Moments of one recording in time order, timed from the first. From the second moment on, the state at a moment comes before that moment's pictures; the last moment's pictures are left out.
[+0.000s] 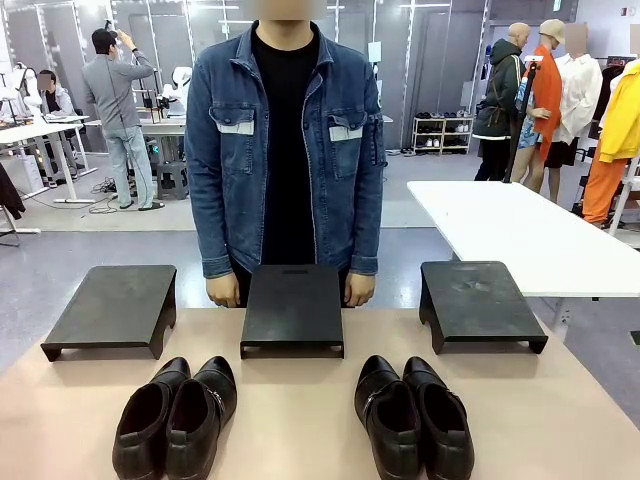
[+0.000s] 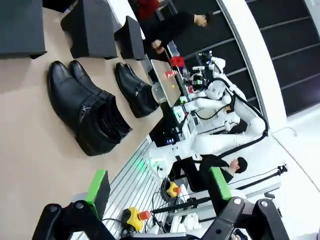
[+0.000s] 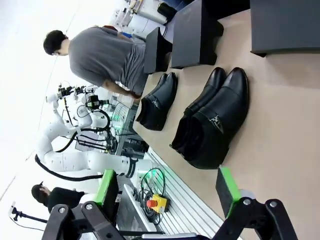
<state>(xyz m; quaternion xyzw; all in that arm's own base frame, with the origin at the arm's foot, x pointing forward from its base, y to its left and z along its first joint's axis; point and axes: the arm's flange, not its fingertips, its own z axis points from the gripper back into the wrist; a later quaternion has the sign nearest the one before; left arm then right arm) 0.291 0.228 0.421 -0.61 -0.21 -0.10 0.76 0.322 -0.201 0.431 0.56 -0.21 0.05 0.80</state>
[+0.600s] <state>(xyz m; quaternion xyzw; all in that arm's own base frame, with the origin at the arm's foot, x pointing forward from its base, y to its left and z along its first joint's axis) 0.299 0.221 0.423 -0.61 -0.22 -0.11 0.76 0.327 -0.194 0.437 0.56 -0.21 0.05 0.80</state>
